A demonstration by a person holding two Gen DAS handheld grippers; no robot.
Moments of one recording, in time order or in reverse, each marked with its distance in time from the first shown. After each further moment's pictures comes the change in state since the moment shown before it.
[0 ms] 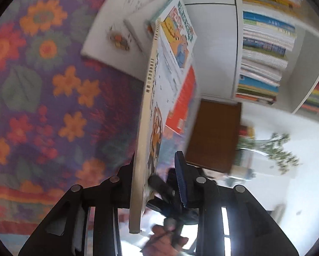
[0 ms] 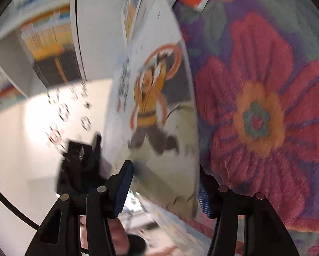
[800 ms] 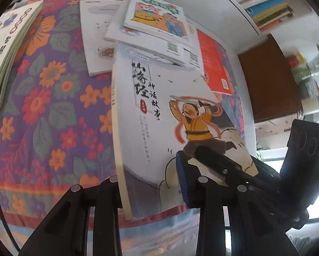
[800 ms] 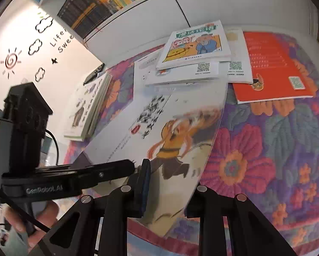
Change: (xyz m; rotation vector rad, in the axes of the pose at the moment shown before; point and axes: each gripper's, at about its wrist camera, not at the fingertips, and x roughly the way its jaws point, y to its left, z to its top) left arm 0.005 -0.062 -0.071 0.547 -0.019 0.597; right arm 0.007 0.107 -0.056 -0.682 -0.173 -0.618
